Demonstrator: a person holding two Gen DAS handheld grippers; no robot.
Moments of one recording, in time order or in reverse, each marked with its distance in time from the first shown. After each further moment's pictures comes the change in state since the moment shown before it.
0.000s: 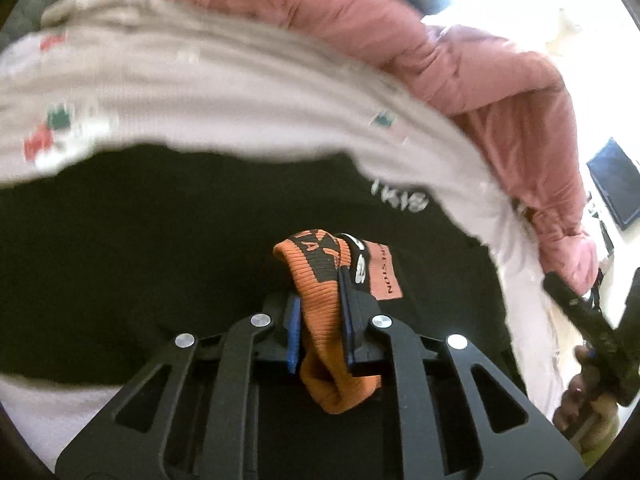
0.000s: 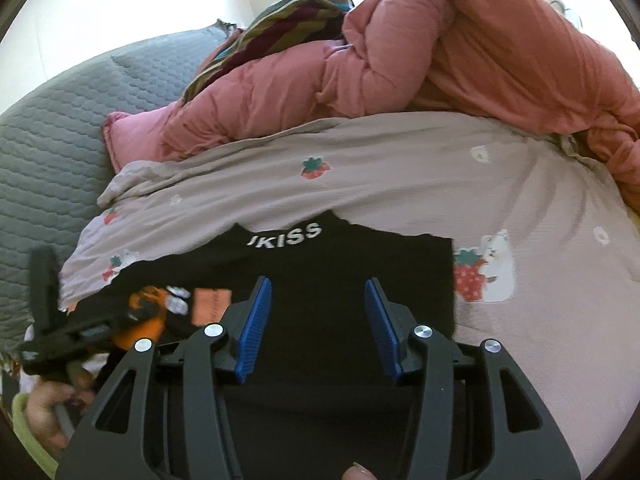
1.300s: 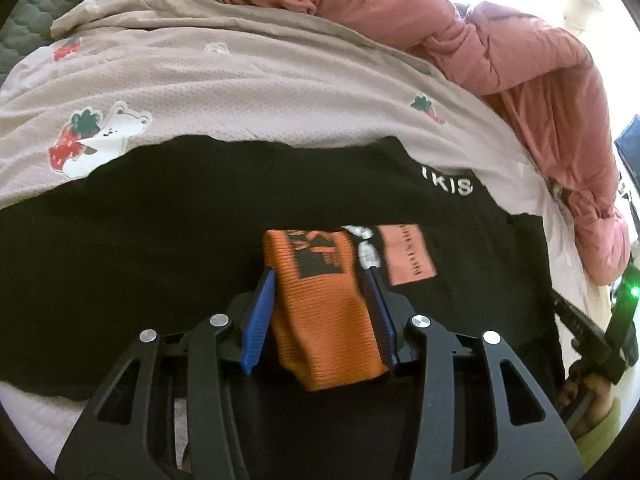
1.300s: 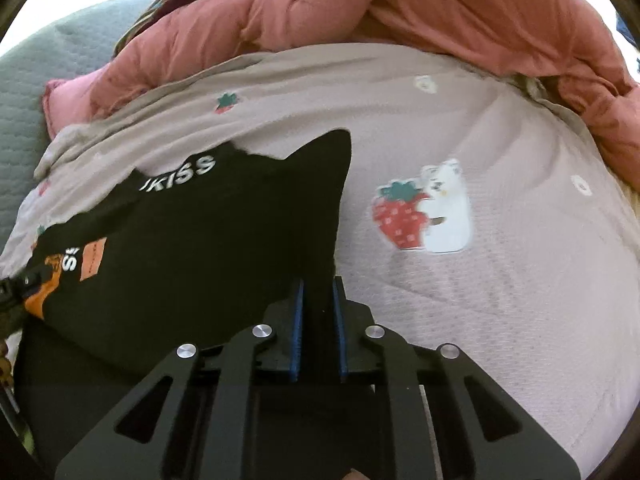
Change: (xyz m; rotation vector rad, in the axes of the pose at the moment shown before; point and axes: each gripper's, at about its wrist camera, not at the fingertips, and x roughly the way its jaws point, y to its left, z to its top) left arm 0.015 0.018 -0.001 0.041 0.091 0.146; right arm 0.052 -0.065 -0.033 0.012 0.161 -0.194
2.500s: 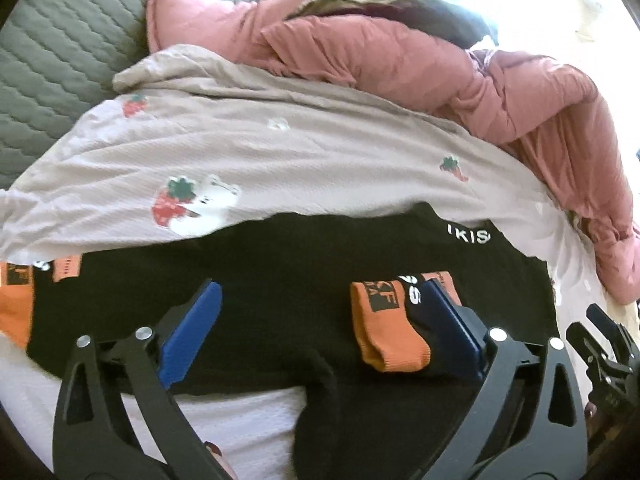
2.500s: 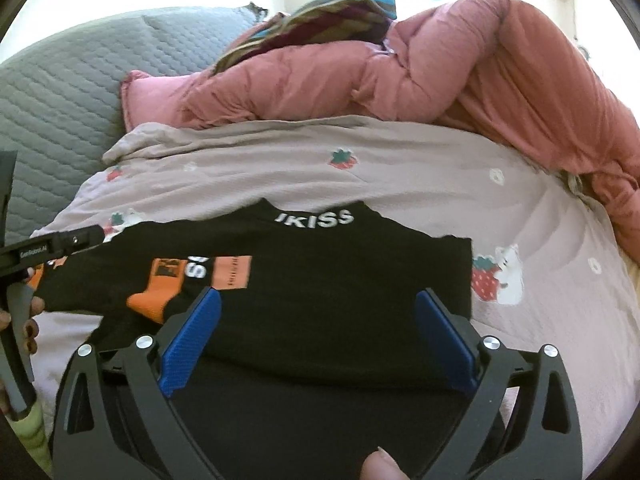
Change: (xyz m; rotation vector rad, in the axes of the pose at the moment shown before) left arm -0.084 0.018 0.011 -0.003 -0.185 0.153; right arm -0.088 0.122 -0.001 -0.192 -0.179 0.158
